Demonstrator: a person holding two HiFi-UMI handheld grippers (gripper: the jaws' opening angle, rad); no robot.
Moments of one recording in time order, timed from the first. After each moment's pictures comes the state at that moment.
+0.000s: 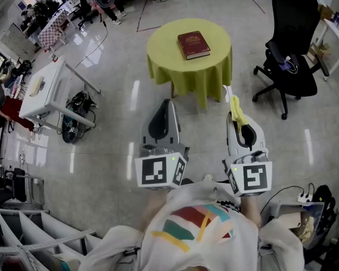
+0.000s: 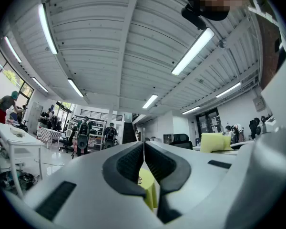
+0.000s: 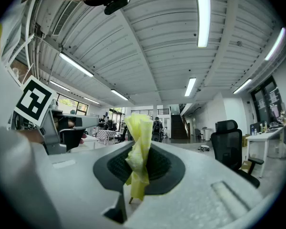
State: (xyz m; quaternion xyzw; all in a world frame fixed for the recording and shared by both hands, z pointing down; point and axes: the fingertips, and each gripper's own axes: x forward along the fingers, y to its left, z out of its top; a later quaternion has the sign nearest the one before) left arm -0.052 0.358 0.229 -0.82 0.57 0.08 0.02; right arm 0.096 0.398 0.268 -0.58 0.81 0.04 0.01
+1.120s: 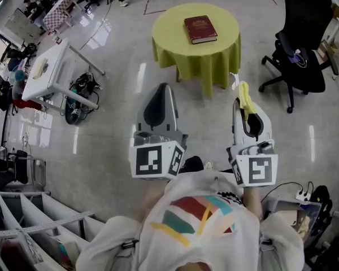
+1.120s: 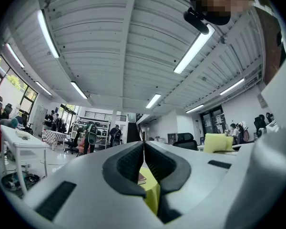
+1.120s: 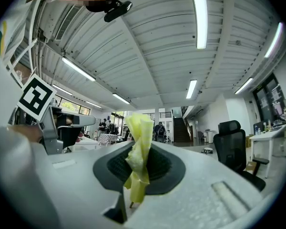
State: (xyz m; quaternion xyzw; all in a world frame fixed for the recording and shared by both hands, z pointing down) left arm -0.056 0.357 0.223 -0.80 0.59 0.07 0.03; right arm 0.107 0.391 0.265 -0.57 0.82 0.05 0.03
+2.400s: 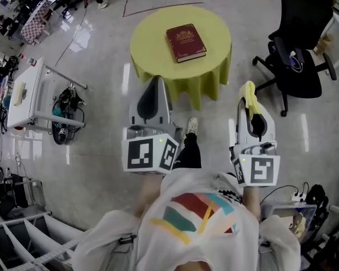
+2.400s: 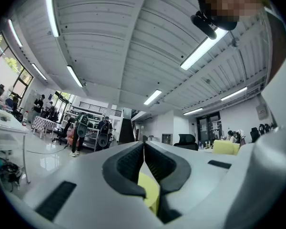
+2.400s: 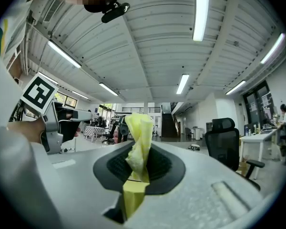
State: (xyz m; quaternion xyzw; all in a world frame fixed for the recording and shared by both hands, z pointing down) left arm -0.022 0.146 0.239 -0.83 0.56 0.08 -0.02; right arm 0.163 0.212 0.287 -0.63 0.78 0.04 0.00
